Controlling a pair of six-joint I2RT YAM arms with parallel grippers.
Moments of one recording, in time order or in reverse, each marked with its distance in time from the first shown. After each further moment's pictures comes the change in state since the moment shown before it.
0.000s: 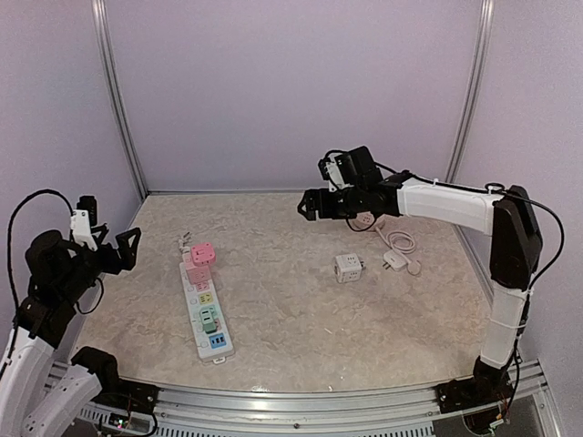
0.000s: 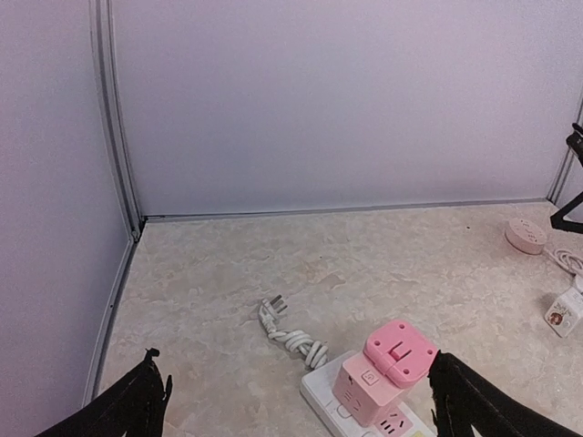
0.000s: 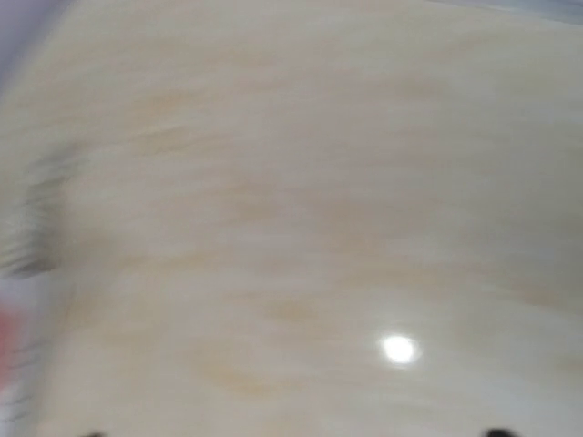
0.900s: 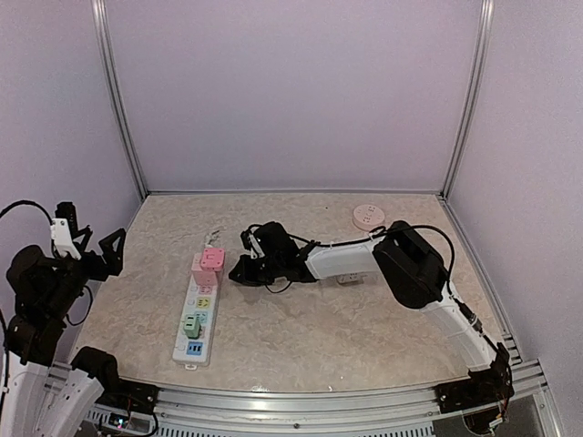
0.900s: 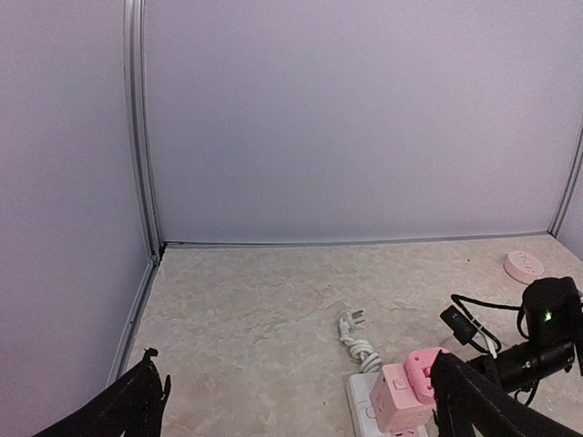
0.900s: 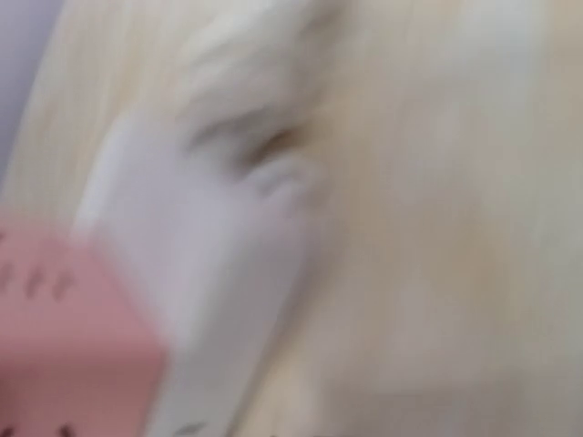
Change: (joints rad) left arm 0.000 -0.190 0.018 -0.101 -0.041 -0.010; right arm 0.255 0.558 0.220 0.341 -0.220 0.359
